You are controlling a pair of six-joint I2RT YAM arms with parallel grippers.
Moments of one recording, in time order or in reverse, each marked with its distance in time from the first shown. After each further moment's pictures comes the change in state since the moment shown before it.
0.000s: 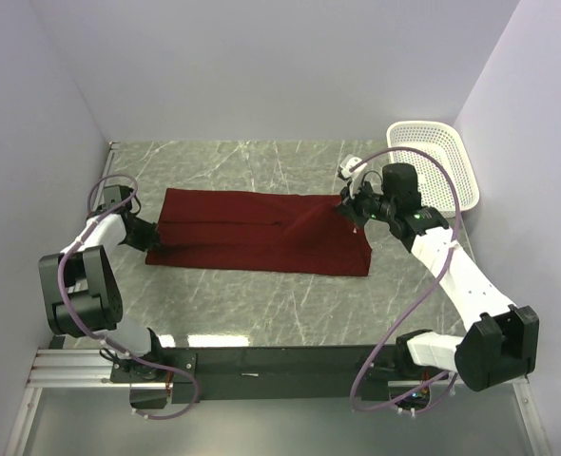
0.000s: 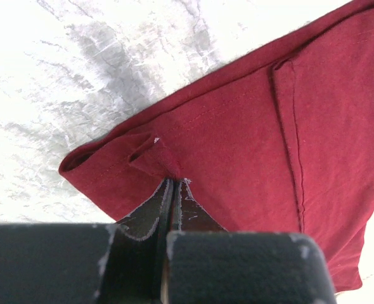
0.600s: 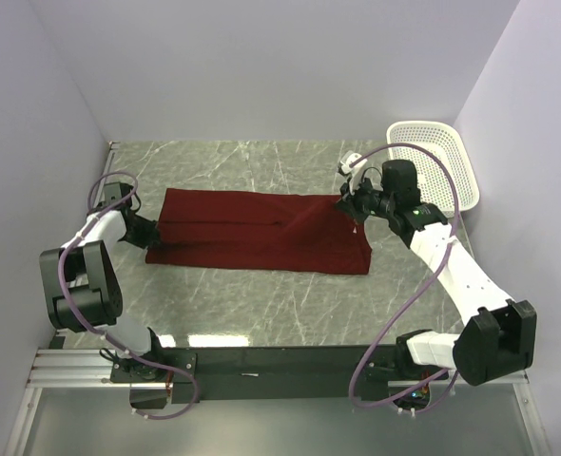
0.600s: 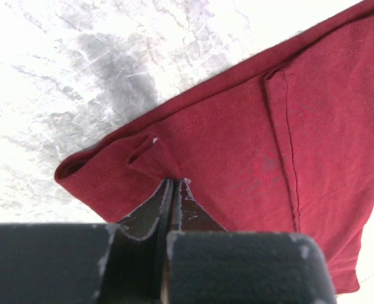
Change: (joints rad) left arm 0.000 0.035 0.031 0.000 0.001 0.000; right arm -0.008 0.031 0.027 0.006 0.003 0.008
